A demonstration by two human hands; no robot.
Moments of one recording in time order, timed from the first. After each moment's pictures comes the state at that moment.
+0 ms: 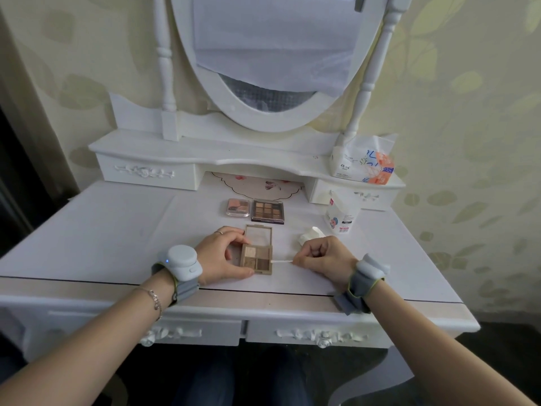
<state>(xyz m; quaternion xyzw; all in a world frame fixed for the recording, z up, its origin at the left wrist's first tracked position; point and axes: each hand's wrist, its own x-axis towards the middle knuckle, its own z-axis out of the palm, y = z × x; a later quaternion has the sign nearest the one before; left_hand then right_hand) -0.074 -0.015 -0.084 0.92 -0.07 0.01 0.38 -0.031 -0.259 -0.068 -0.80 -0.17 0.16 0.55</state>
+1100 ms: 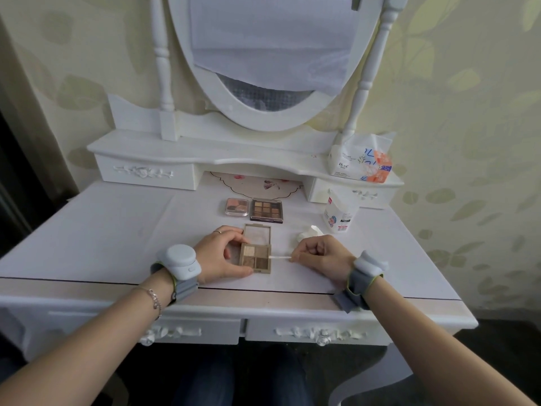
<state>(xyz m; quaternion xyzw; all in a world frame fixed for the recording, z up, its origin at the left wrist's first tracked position) -0.074 -0.015 -0.084 0.92 -0.06 0.01 0.38 -0.030 -0.260 -0.067 -0.81 -0.22 0.16 0.52</state>
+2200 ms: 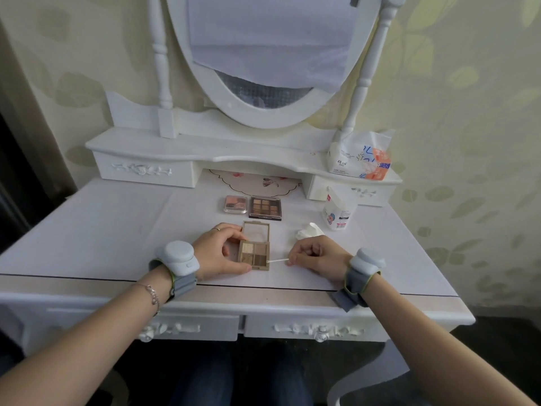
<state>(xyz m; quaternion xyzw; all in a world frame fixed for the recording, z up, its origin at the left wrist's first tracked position) -0.074 -0.015 -0.084 0.92 -0.06 0.01 0.39 -0.030 -0.259 -0.068 -0.84 -0.25 0.16 0.46</state>
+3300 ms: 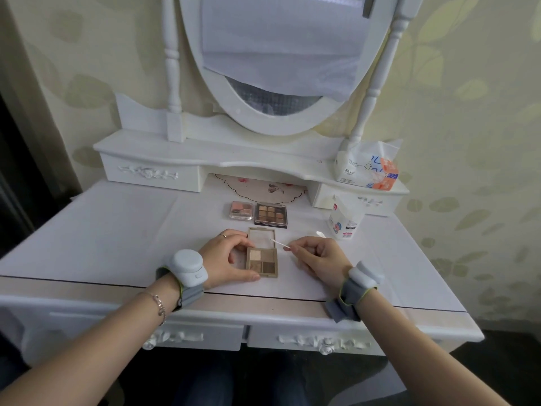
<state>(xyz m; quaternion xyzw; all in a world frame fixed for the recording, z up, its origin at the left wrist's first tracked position) -0.074 -0.015 -0.086 0.91 -0.08 0.02 0.41 -0.031 -0.239 -0.071 -0.79 -0.18 0.10 0.58</state>
